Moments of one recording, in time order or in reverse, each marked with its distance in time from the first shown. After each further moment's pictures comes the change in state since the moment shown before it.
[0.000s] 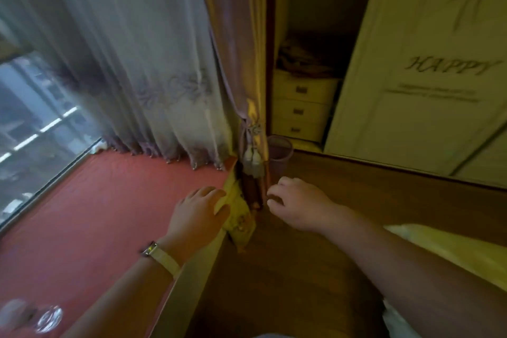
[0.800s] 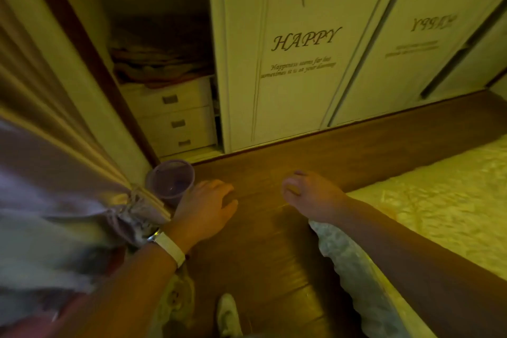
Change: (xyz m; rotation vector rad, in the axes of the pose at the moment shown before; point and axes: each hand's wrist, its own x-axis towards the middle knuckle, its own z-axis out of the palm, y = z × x) left_hand 0.387 0.171 0.067 0.015 -0.386 0.686; right_hand 0.096 0.263 -0.073 0.259 0.134 0.687
